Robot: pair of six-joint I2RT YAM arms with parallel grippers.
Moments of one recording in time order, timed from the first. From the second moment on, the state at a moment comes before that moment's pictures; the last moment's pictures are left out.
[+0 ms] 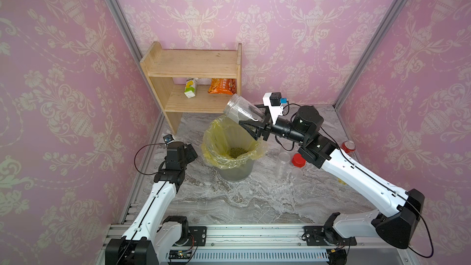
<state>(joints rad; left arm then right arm) -0.03 1.01 0.58 -0.20 -0.22 -0.49 0.69 1.35 1.32 0.12 -0.43 0.14</state>
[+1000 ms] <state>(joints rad) -0.02 1.19 0.51 -0.03 -0.23 -0.46 0.67 1.42 1.34 -0.06 -0.46 0.21</state>
